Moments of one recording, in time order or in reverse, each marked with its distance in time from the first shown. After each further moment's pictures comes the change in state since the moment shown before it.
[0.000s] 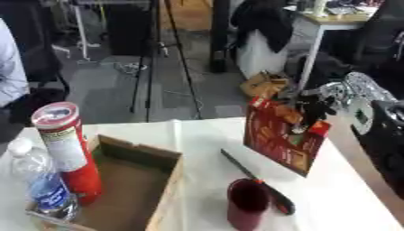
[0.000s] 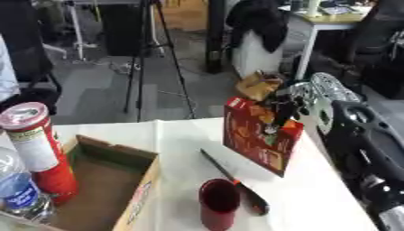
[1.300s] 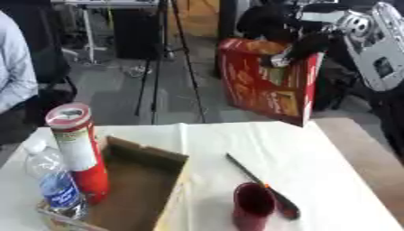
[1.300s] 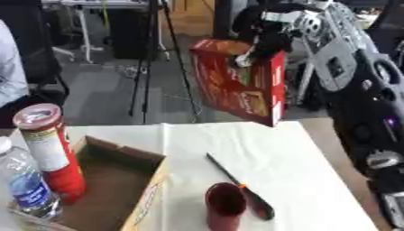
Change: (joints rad) left arm 0.004 0.000 -0.006 0.000 0.003 0.002 -0.011; right arm -0.071 0.060 -0.028 -0.400 -0.280 0.143 -0.120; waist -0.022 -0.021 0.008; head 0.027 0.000
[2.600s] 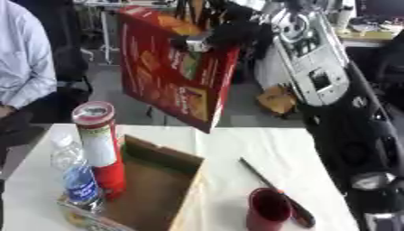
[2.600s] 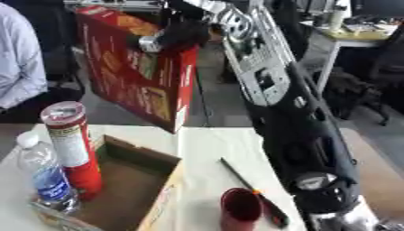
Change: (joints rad) left arm 0.000 -0.017 -0.014 0.000 0.020 -0.004 -0.017; right arm 0.066 0.316 0.024 -0.198 -0.139 0.079 -0.134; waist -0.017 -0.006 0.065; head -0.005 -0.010
